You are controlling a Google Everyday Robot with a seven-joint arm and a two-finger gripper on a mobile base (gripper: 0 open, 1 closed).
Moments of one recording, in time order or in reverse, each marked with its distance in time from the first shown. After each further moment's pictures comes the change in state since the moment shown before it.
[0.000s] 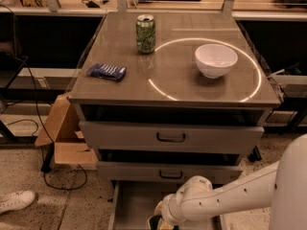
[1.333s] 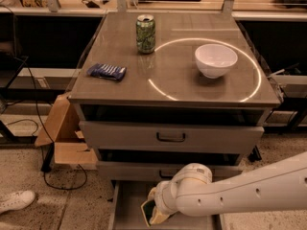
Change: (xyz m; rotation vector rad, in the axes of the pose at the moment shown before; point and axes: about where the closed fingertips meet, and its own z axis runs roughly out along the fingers) arm -0.069 -0.021 -0.084 0.118 0.016 -0.163
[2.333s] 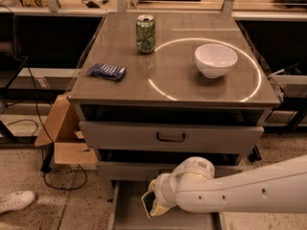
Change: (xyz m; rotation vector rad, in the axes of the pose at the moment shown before) arm -0.013 -0.023 -0.031 0.064 0.022 -0.047
